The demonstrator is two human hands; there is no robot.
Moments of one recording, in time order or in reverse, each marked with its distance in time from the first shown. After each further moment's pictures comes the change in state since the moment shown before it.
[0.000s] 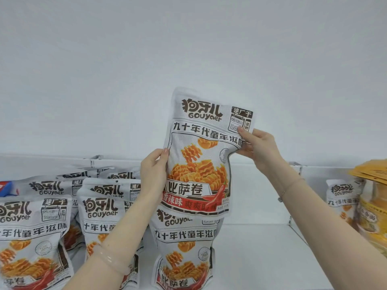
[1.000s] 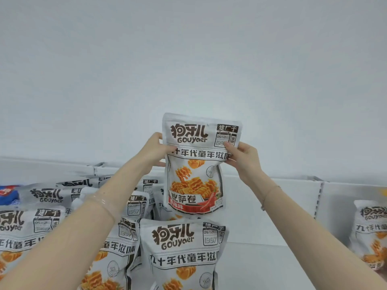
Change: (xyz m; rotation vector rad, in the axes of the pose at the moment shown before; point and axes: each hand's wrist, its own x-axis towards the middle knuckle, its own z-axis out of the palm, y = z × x) left_hand 0.106 0.023 0.012 0.386 -0.241 -0.195; right_hand 0.072 0.062 0.024 0.069 -0.068 -0.040
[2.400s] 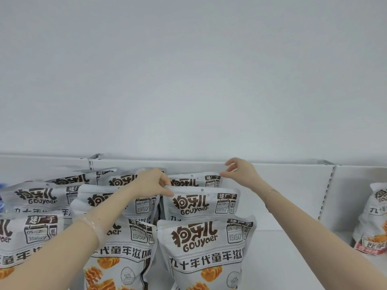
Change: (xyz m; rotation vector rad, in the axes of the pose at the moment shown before) left_hand 0.039 -0.134 -0.042 0.771 -0.422 0.140; right_hand 0.022 0.102 -0.002 -1.006 -0.146 0.171
